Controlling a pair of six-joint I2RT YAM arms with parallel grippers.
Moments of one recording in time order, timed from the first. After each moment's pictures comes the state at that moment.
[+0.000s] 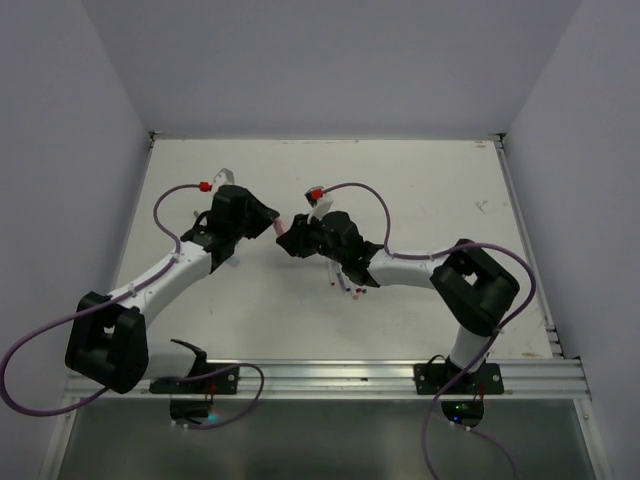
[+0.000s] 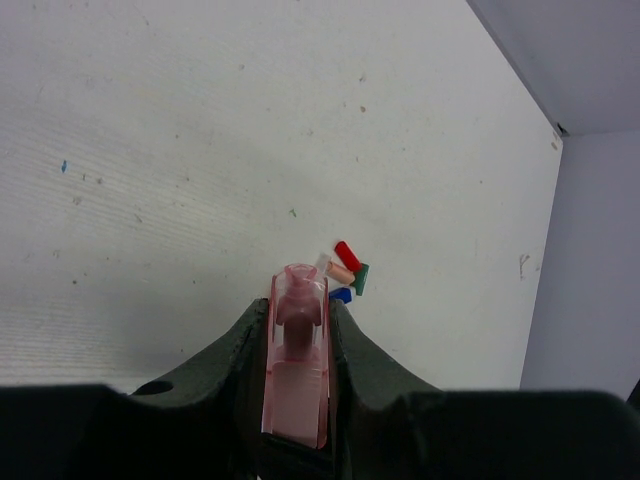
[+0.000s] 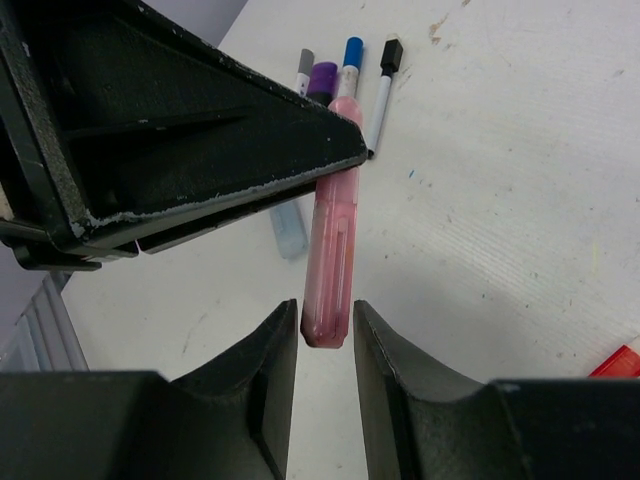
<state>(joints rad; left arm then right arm) -0.39 1.31 0.84 -0.10 -0.08 -0.99 0.87 1.78 0.96 0.56 -0.05 0.57</state>
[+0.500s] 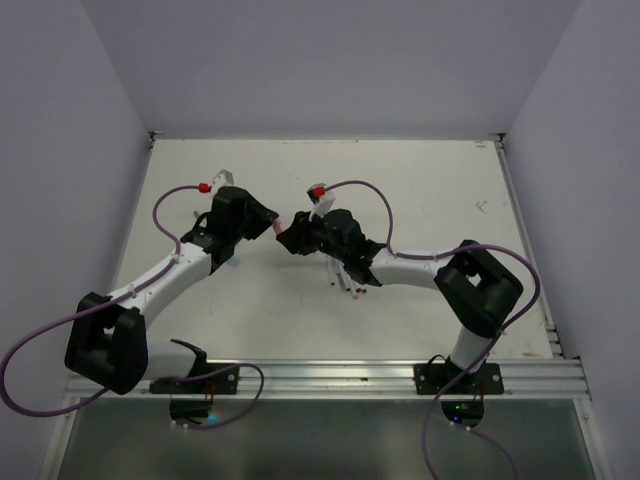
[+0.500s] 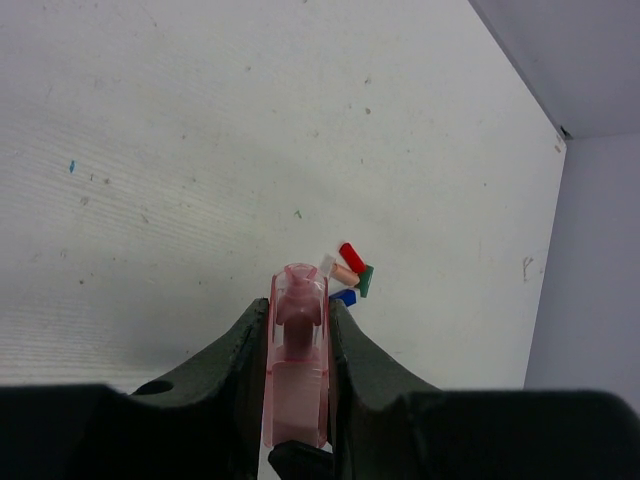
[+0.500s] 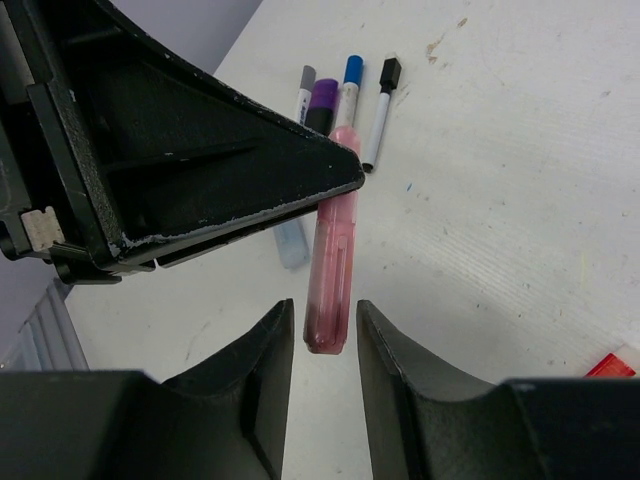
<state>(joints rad) -0.39 1.31 0.82 -0.09 -0.09 -0.99 0.86 1.76 0.96 0.56 -0.05 0.57</state>
